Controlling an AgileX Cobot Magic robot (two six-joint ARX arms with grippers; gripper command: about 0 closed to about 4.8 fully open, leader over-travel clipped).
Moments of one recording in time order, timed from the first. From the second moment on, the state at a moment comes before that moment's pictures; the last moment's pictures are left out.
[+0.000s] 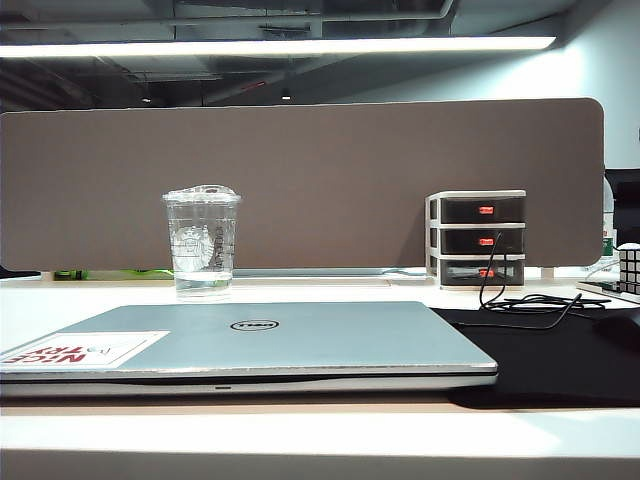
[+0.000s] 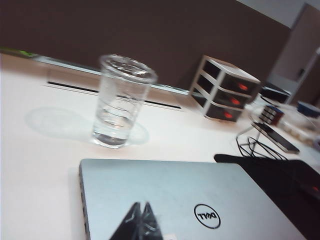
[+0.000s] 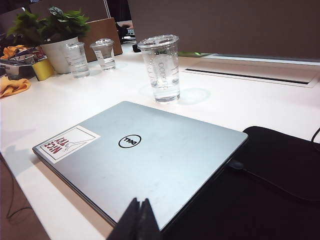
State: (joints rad) left arm 0.03 0.00 0.01 0.03 0.44 -0.35; right arm -0.03 0.00 0.01 -0.04 -0.76 0.11
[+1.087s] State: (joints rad) left arm 0.01 0.48 0.23 0.39 0.34 -0.30; right arm -0.03 0.00 0.01 -0.04 -0.76 0.11
